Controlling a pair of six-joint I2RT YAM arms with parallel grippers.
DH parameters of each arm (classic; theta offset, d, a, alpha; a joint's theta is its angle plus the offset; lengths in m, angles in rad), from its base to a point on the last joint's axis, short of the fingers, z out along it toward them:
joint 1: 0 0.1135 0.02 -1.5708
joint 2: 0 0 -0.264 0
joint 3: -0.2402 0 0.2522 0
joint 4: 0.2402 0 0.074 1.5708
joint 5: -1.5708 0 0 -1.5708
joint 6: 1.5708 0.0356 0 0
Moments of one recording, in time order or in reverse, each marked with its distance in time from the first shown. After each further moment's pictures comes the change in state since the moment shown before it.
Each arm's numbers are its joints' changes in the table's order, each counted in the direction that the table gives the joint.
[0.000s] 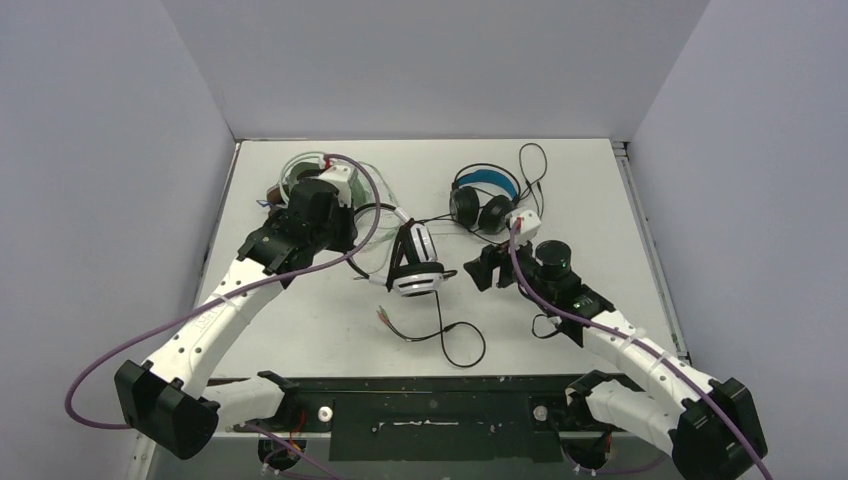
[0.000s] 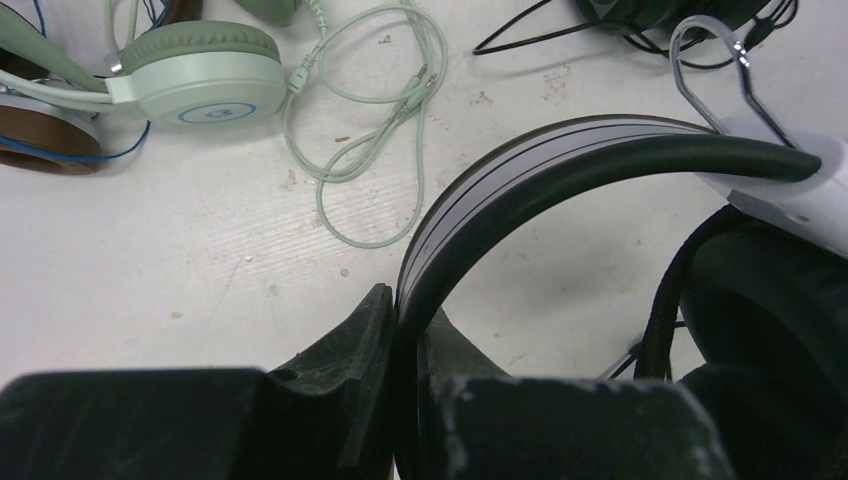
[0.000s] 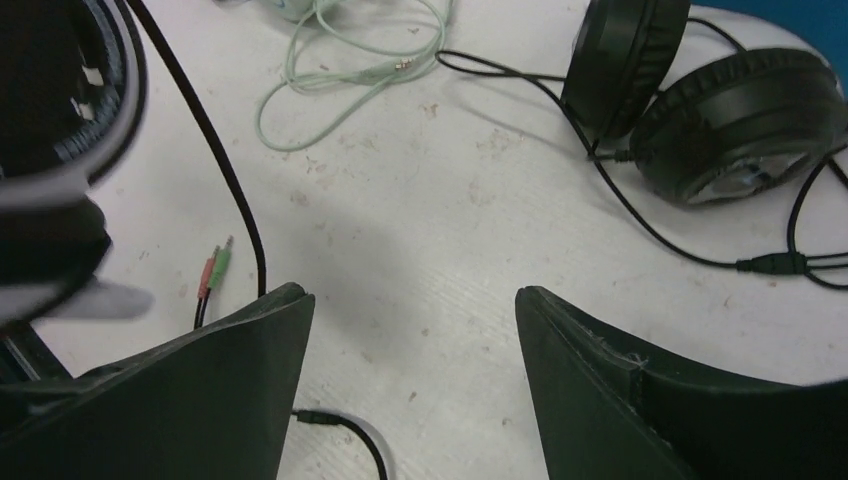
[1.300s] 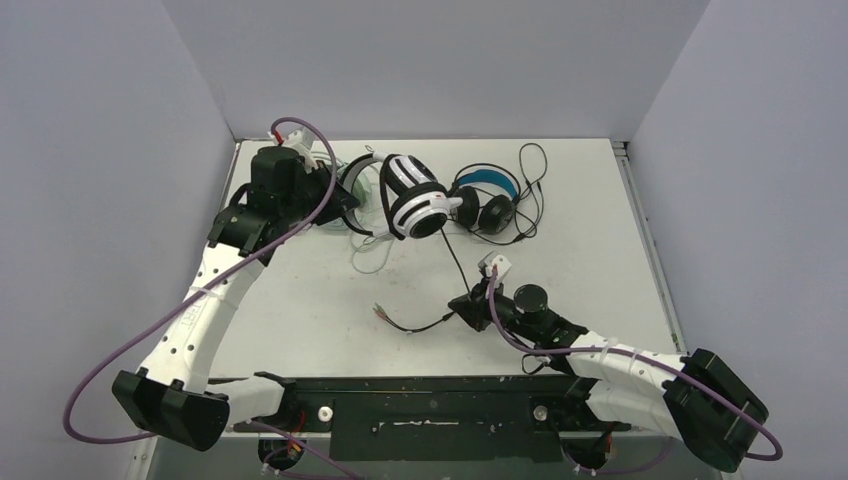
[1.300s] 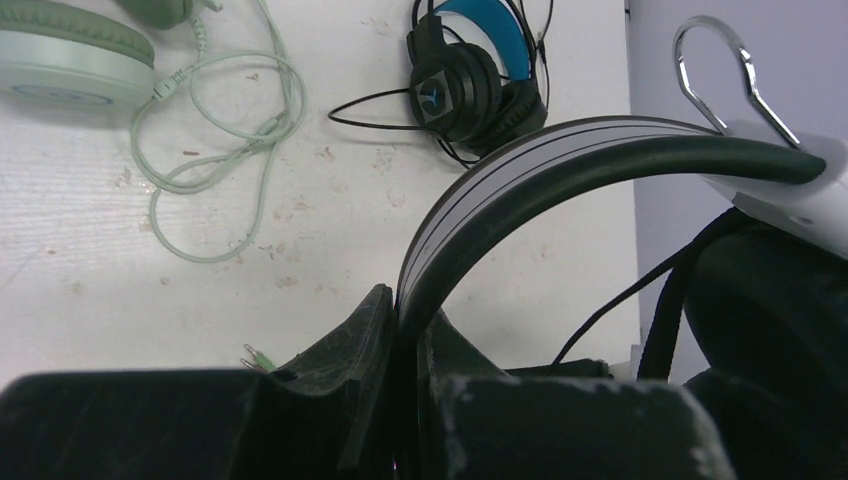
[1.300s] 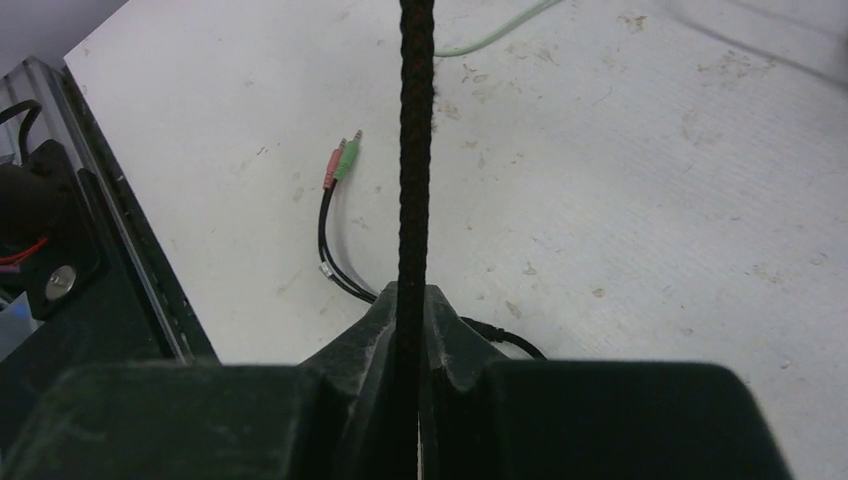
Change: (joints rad) left arm 0.172 0.028 -0.212 0.052 -0.288 -0.410; right arm 0.243 0.047 0.329 -0.424 0.013 0.099
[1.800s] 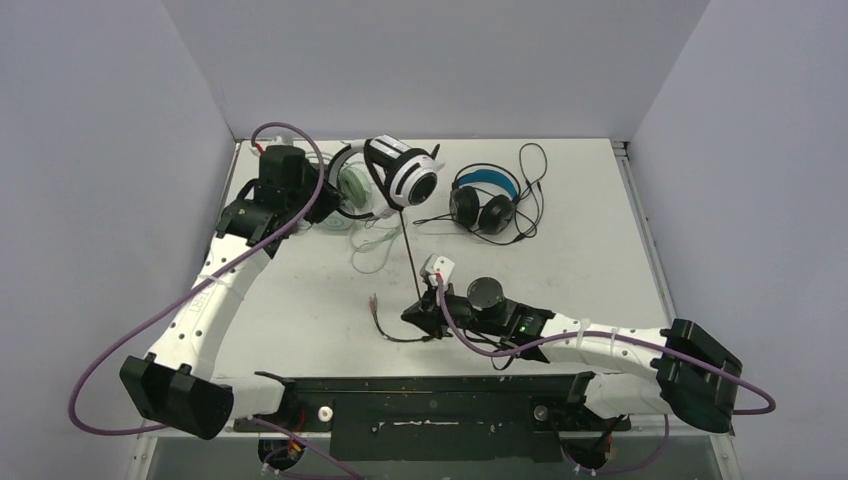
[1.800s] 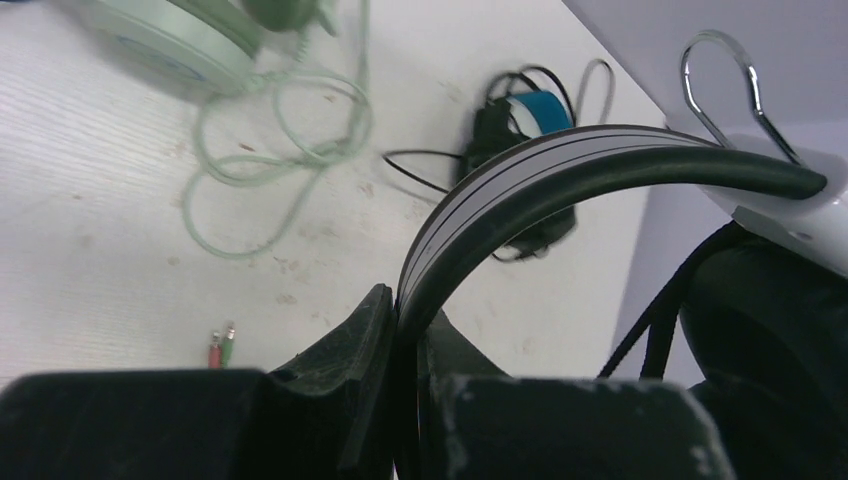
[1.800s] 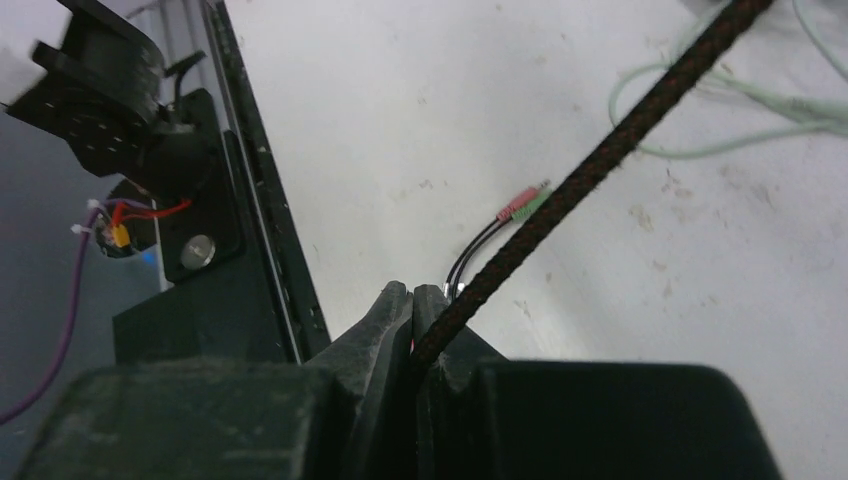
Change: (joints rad) left arm 0.020 0.053 0.000 0.011 0.141 -0.290; right arm 0.264 0.175 -0.272 0.107 0.008 -0.080
